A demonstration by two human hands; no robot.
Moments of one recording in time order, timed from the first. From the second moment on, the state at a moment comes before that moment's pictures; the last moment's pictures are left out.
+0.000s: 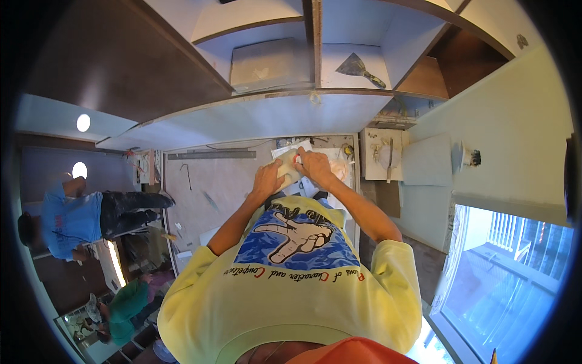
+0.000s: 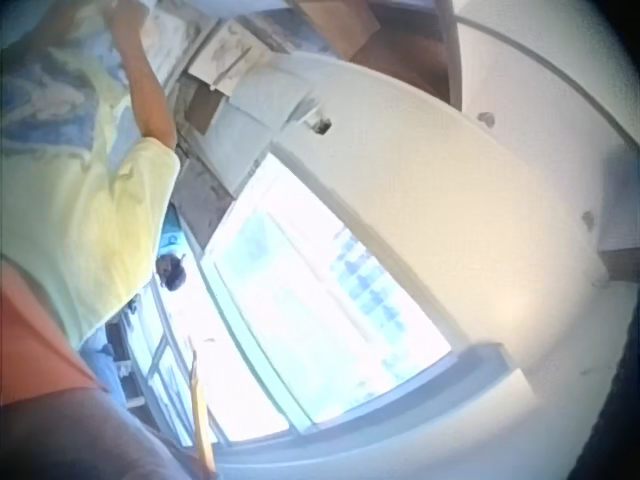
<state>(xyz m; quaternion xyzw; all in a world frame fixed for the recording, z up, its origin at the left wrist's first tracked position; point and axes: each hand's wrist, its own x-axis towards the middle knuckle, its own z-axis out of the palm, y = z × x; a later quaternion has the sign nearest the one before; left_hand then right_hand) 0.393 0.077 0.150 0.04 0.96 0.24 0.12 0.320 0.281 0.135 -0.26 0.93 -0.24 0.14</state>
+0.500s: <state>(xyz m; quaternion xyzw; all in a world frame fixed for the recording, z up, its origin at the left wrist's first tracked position) 0.345 0.002 0.162 0.13 0.95 0.24 0.16 0.298 0.236 0.181 -0.23 0.94 -0.18 0.18</state>
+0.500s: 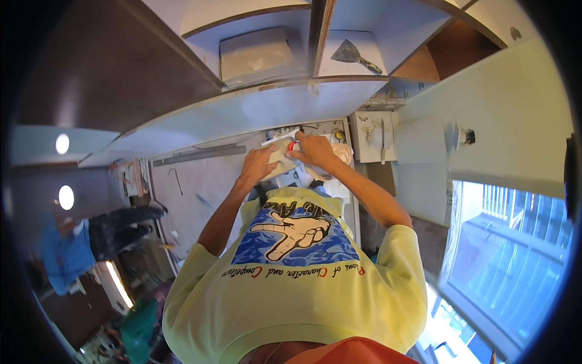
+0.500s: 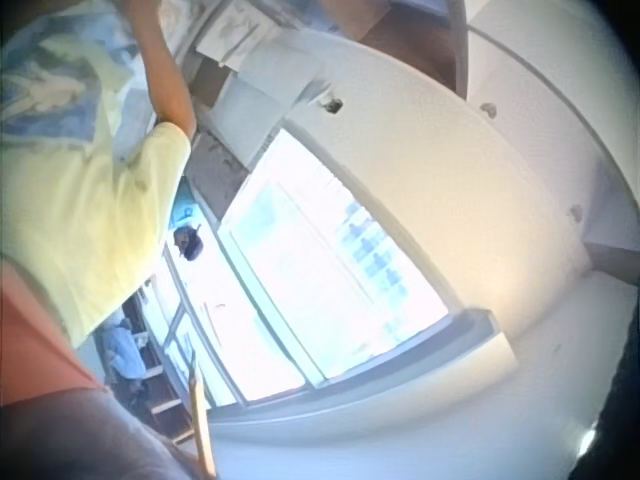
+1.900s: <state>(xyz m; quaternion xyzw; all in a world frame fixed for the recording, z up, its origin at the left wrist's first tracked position) 0.269 -0.032 0.176 0.04 0.96 0.20 0.20 0.041 0.348 0.048 0.18 0.80 -0.56 -0.07</state>
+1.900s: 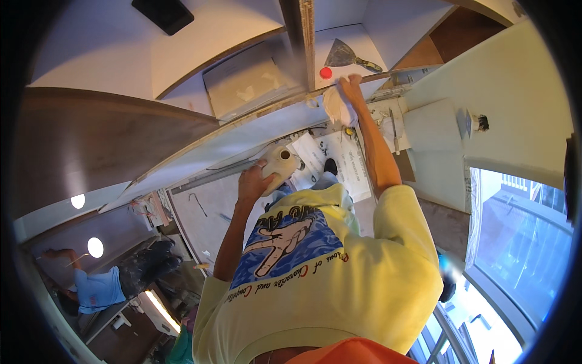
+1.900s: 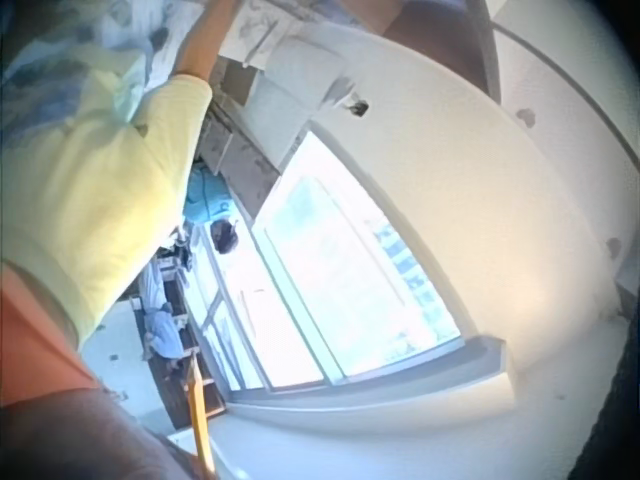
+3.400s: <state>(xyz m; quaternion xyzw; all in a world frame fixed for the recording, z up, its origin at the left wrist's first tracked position) 0.244 -0.049 0.174 0.16 0.94 0.18 0.23 0.147 0.275 0.141 0.10 0.91 -0.39 -0.13</state>
